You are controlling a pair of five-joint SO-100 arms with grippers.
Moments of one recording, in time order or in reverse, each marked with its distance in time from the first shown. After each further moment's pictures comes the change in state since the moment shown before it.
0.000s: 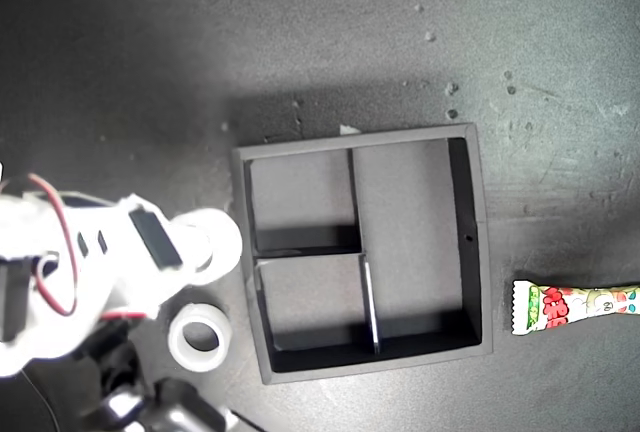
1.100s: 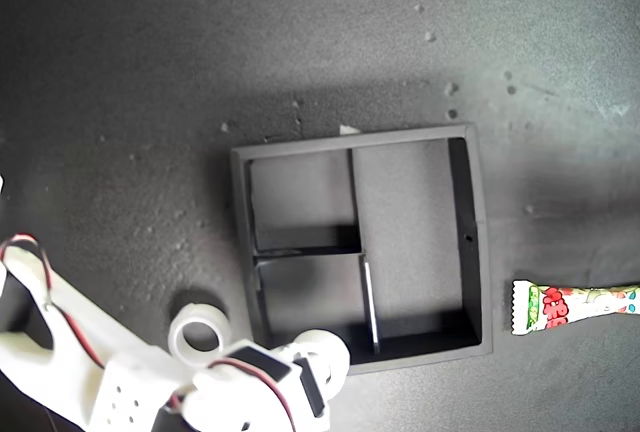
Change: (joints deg) arm 0 10.9 -65.8 -84.2 24.6 0.4; arm 1 10.7 -13.3 -9.9 -4.8 -15.2
